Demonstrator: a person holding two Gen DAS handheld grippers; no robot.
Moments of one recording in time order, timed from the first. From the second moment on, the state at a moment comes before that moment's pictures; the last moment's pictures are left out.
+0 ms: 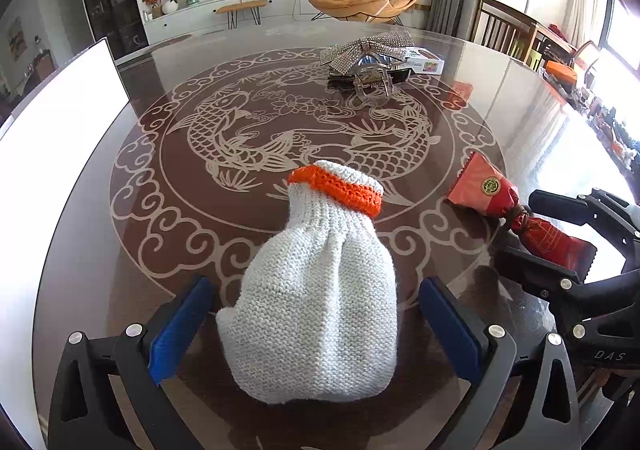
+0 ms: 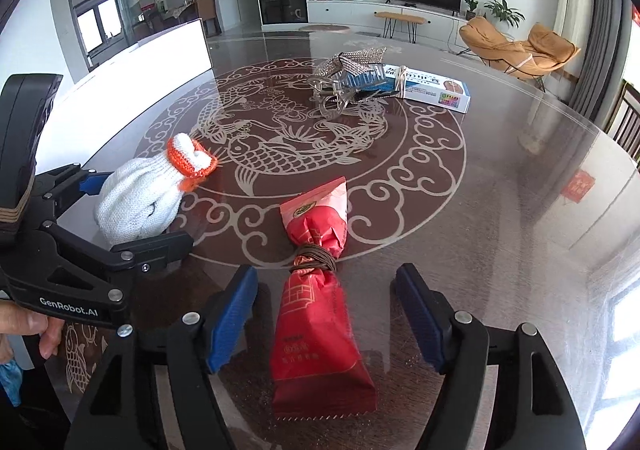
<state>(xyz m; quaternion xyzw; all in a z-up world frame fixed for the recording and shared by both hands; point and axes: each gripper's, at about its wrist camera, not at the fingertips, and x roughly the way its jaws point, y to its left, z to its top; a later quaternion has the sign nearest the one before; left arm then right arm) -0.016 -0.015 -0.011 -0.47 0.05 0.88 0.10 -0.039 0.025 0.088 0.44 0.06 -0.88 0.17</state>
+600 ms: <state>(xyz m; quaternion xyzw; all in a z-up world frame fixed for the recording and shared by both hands) -0.016 -0.014 -0.010 -0.46 0.05 0.88 0.09 -0.039 0.017 0.084 0.44 0.08 -0.88 0.15</state>
